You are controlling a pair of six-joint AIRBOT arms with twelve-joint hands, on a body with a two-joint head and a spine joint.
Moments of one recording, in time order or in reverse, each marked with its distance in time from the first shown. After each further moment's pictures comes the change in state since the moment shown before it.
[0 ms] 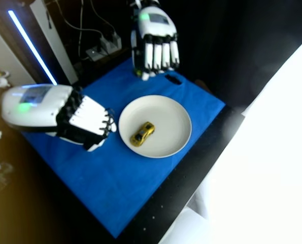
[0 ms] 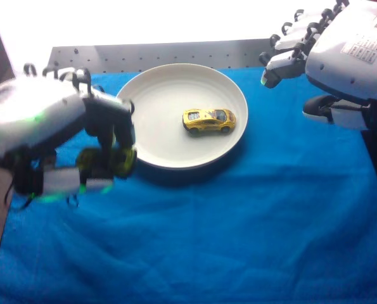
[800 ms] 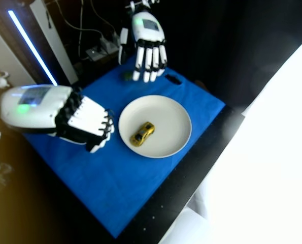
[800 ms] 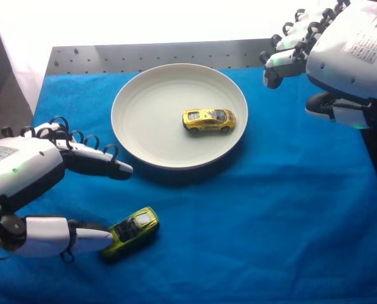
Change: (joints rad) left arm 0.195 -0.002 -0.032 -0.109 -0.098 -0.095; right arm -0.001 0.000 0.000 0.009 0.000 0.000
